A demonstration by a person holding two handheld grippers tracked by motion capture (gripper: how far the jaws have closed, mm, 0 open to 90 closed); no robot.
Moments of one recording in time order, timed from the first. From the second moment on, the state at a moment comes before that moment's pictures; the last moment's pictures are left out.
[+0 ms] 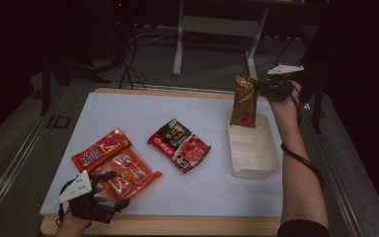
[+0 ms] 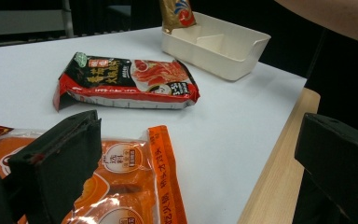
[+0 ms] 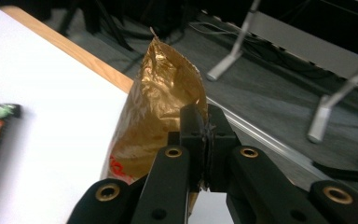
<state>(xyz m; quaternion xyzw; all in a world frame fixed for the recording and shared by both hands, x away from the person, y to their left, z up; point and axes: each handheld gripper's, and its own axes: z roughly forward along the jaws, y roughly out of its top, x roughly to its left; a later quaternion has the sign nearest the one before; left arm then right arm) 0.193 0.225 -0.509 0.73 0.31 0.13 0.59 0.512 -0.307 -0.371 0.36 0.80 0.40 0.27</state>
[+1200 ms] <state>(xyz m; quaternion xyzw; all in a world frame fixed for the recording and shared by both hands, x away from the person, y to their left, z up) 0.193 0.224 -0.509 0.74 0.31 0.13 0.59 0.493 -0.332 -0.398 0.42 0.77 0.43 0.23</state>
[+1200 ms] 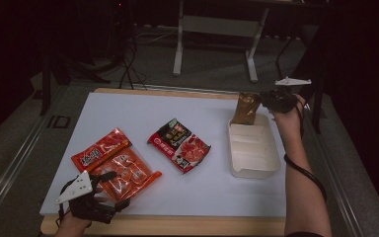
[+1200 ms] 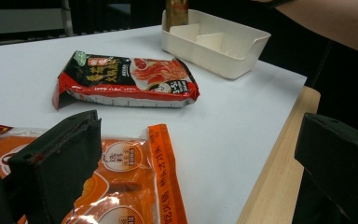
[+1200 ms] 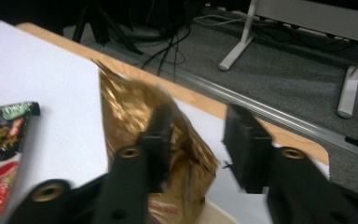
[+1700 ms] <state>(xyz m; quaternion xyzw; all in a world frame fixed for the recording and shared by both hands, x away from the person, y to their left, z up) 0.194 0.222 -0.508 0.74 0.32 0.16 0.57 0.453 -0.330 -0.382 0.43 0.75 0.45 0.24</state>
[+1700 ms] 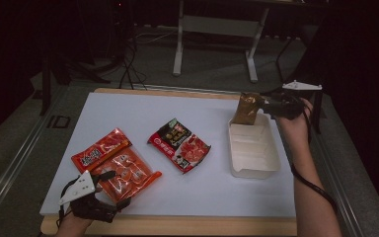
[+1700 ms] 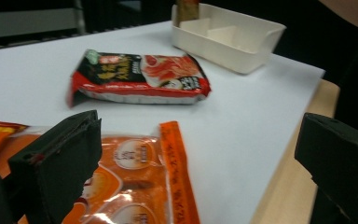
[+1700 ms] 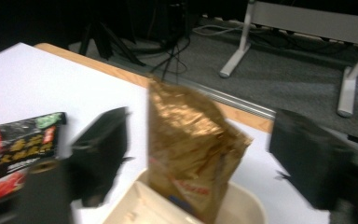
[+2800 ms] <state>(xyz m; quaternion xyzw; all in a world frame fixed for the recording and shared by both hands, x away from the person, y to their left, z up) 0.240 0.206 -0.481 0.76 0.40 0.11 0.51 0.299 -0.296 -0.391 0.34 0.74 0.54 0.21</state>
